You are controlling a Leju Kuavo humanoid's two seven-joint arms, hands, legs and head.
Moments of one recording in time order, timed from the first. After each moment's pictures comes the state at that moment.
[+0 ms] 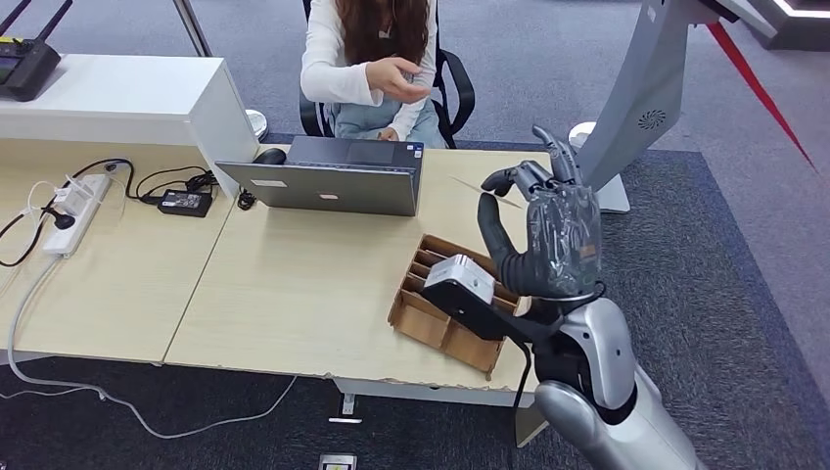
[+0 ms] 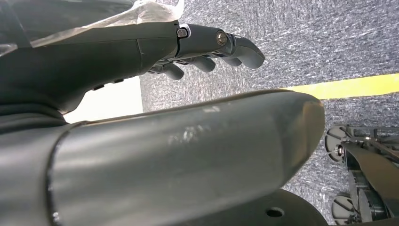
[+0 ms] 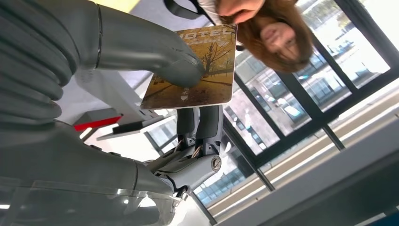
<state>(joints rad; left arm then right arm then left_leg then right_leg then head) -0.12 0.03 -1.05 -0.19 0.79 0.23 0.27 -0.52 -0.15 0.74 -1.71 1.04 -0.34 0.35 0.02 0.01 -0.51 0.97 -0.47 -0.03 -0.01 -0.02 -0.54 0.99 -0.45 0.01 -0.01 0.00</state>
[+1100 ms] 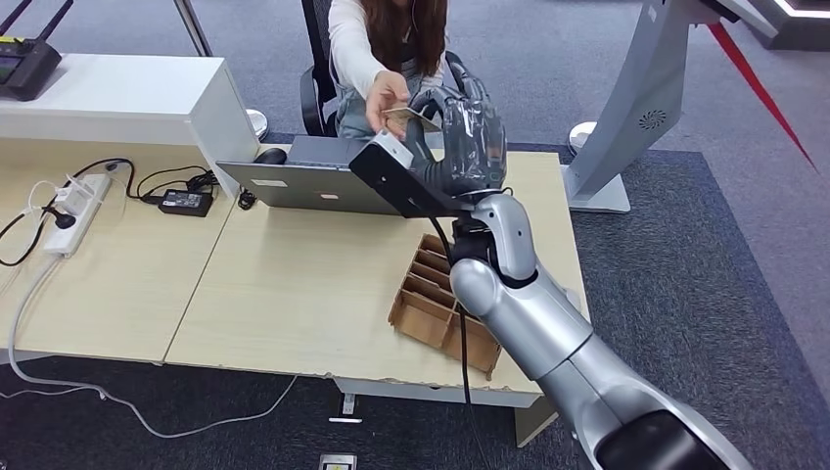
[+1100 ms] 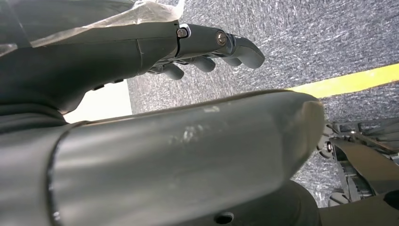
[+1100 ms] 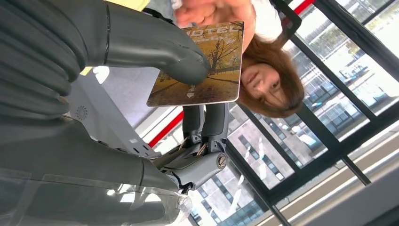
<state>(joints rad) -0.13 0.03 -1.06 -0.19 0.70 0.19 0.24 -0.90 0.17 0.75 -0.93 0.79 -0.50 0.17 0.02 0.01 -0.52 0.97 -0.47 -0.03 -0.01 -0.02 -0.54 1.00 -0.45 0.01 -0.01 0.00</state>
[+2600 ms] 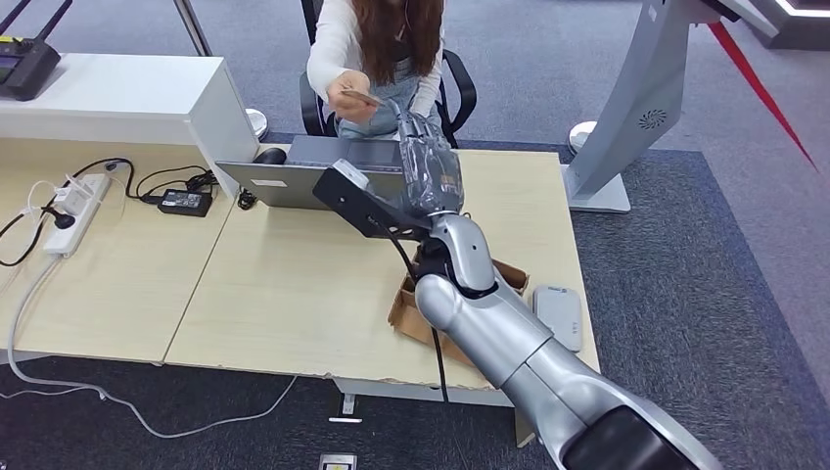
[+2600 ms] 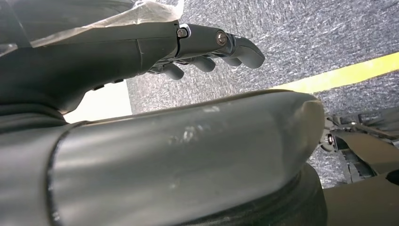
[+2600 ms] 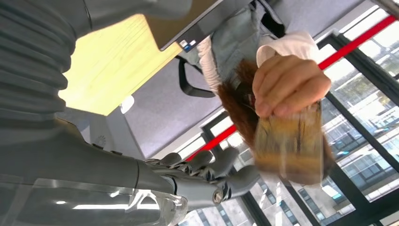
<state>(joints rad) -0.13 0.01 -1.08 -0.19 0.70 0.20 0.24 -0.91 0.27 0.82 -0.74 0.73 -0.48 0.22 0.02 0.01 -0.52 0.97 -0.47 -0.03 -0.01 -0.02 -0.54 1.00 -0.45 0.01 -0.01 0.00</state>
